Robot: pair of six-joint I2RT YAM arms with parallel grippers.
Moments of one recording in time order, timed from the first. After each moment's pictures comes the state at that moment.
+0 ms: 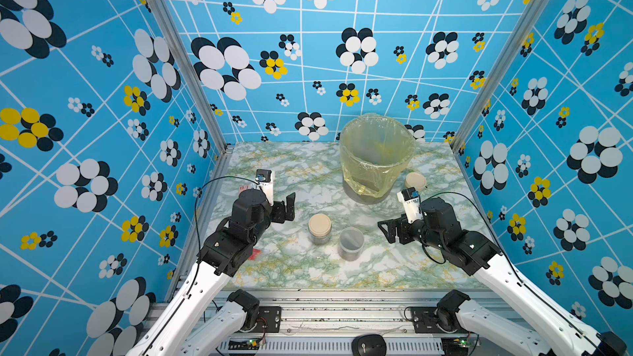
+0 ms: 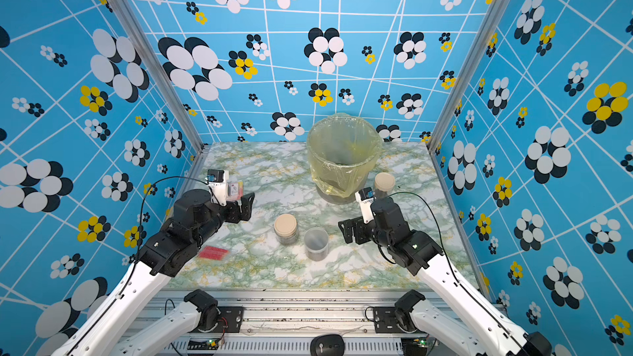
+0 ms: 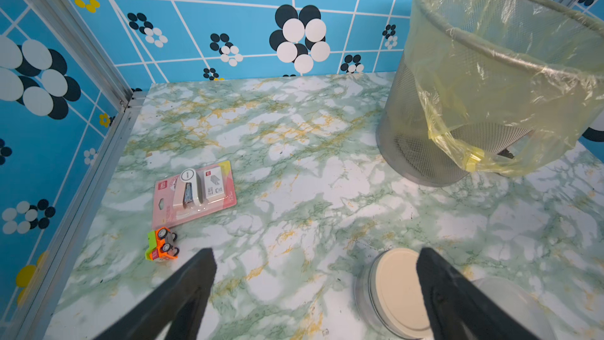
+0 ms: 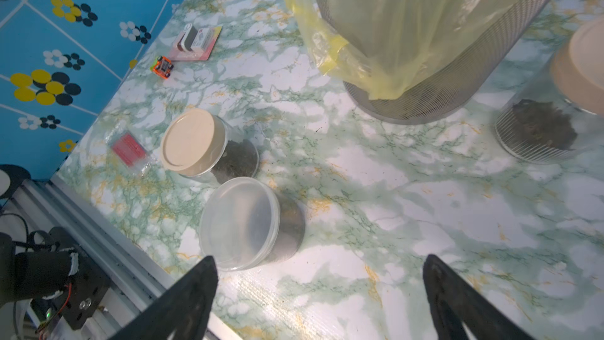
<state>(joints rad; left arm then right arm) -0.47 0.80 0.91 -0.54 -0.20 -0.20 0.60 0.89 0.82 -0.64 -0.04 0.25</state>
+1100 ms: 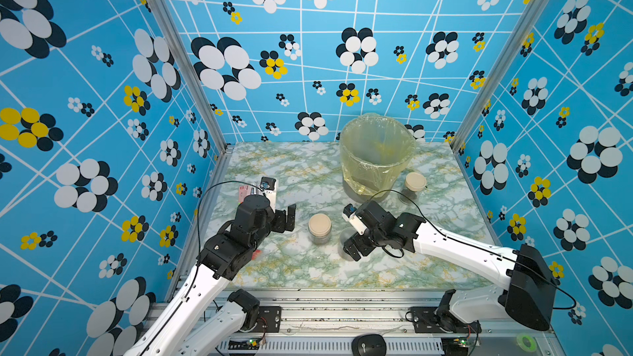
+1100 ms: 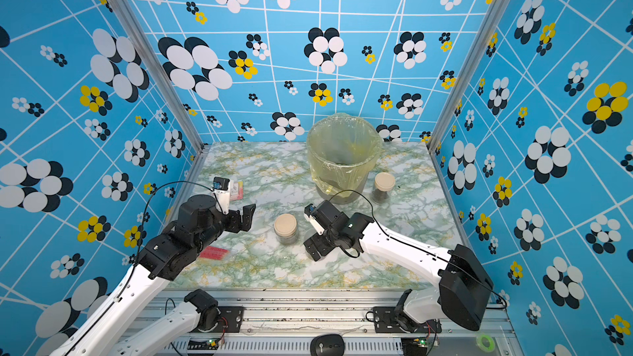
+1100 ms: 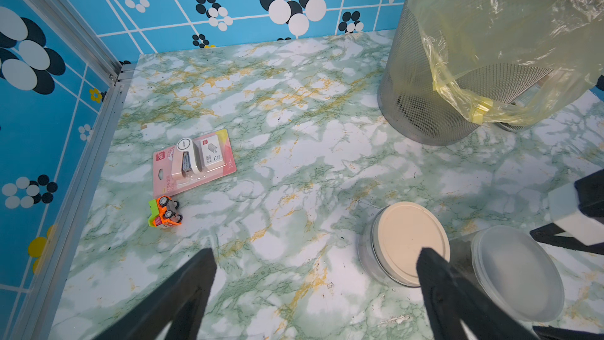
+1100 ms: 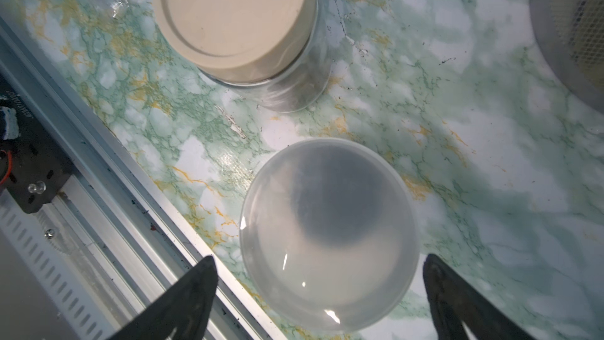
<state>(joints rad) -0.51 0.79 0.91 -0.65 -0.21 -0.19 0.91 1.40 1.00 -0.66 -0.01 0.17</state>
